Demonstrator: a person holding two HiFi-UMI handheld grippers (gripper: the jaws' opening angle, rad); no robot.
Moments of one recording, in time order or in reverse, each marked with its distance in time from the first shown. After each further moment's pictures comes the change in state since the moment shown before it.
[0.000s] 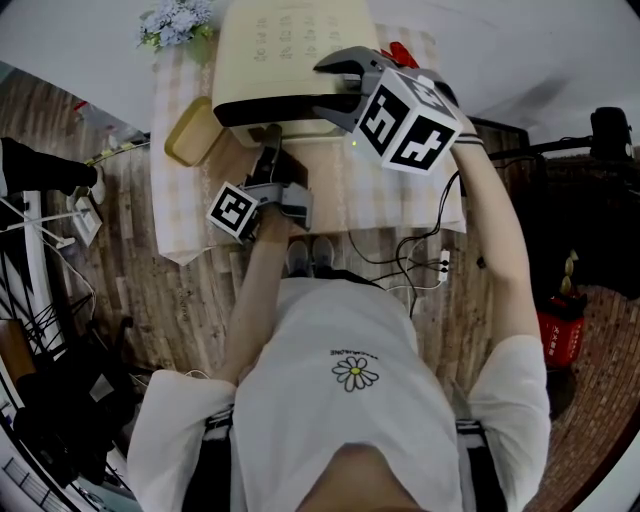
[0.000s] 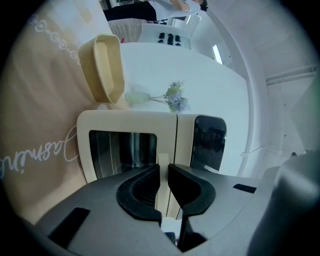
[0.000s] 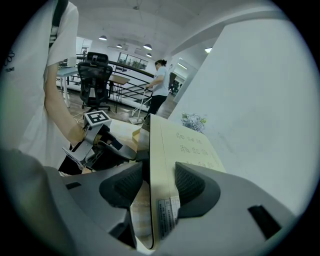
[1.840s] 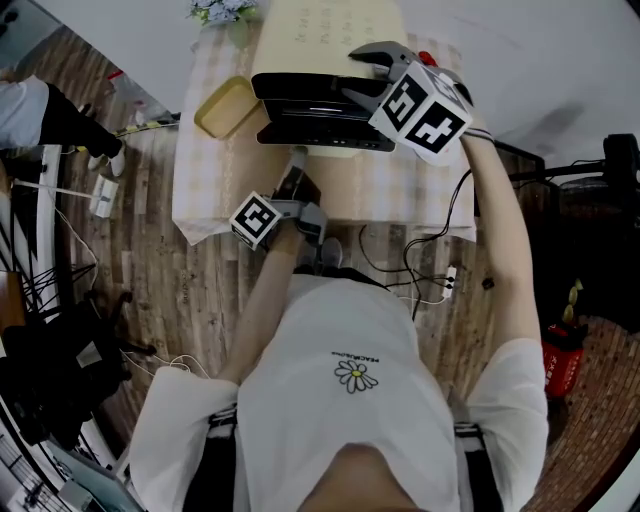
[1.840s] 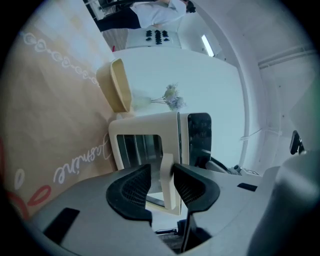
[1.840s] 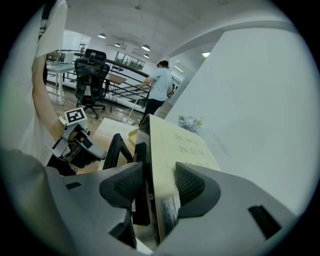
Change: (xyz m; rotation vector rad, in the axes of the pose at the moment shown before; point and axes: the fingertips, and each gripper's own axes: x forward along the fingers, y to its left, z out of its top) left arm -0.076 0.028 -0.019 0.165 0.051 0.067; right arm 0.001 0.003 -0.002 -0.005 -0.016 -0.077
